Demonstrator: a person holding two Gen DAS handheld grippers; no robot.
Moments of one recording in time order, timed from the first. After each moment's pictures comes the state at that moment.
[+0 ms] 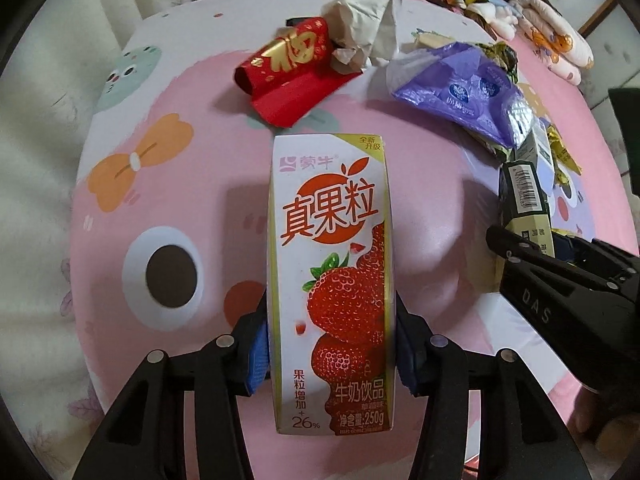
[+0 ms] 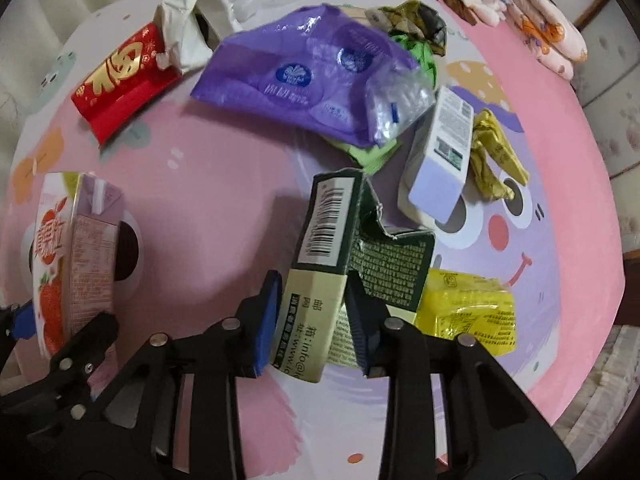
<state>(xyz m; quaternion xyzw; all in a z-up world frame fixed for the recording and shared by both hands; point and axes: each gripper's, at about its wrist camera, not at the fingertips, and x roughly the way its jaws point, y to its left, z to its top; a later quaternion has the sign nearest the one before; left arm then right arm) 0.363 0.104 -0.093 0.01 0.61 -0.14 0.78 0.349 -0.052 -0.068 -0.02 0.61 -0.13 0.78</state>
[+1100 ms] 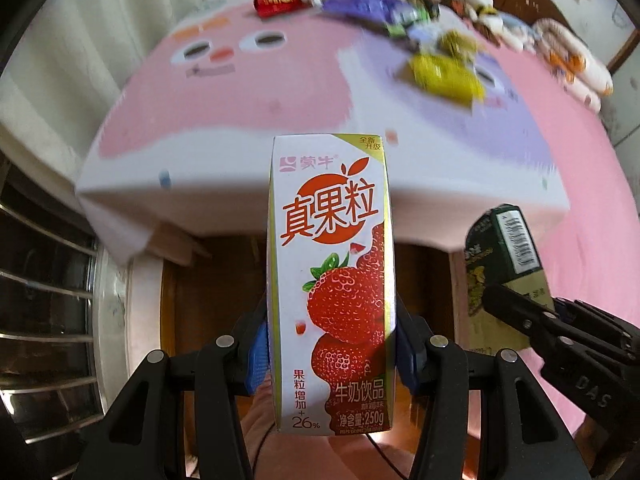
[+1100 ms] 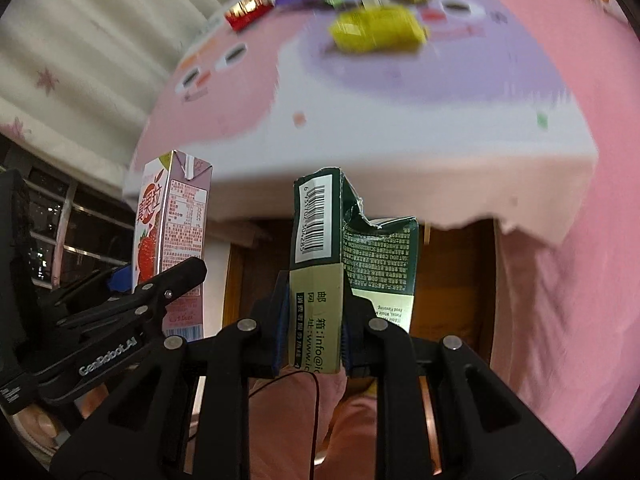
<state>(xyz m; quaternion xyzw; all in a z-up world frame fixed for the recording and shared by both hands) -0.008 0.023 -0.080 -0.03 0.59 -0.04 0.80 0.001 -0.197 -0.043 0.12 0.59 0.12 0.79</state>
